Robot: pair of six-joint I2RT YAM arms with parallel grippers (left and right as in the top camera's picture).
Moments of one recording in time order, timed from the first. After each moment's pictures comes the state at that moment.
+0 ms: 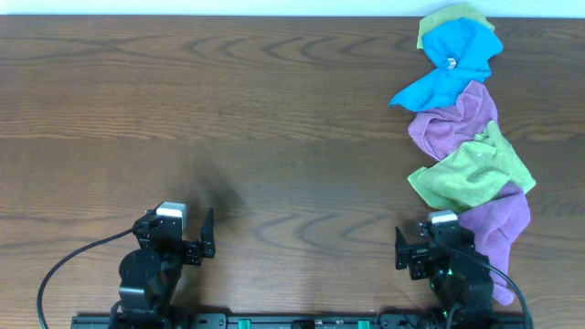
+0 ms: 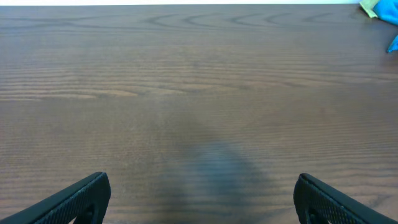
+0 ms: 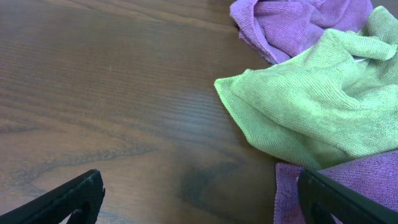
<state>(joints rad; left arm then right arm) -0.12 0.01 0.15 -0.53 0.05 -0.03 0.16 0.02 0.17 -0.73 0.06 -0.05</state>
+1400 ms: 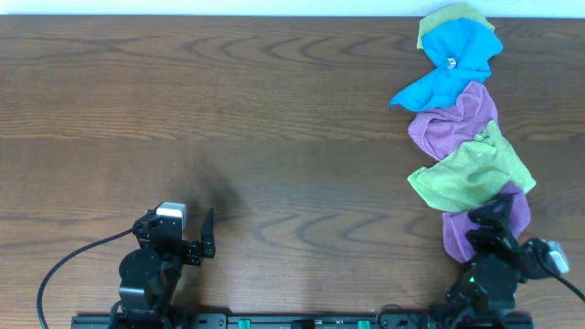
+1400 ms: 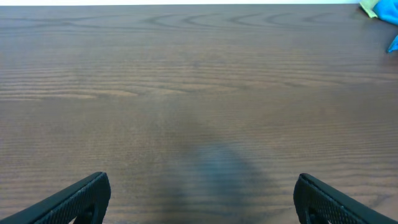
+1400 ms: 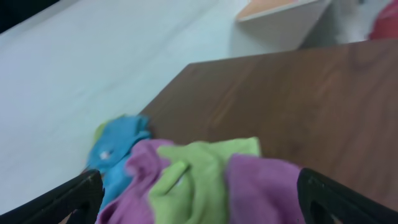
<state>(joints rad) -0.12 0.01 0.15 -0.53 0.05 -0.03 -0.02 0.02 0.16 -0.34 0.75 0.67</state>
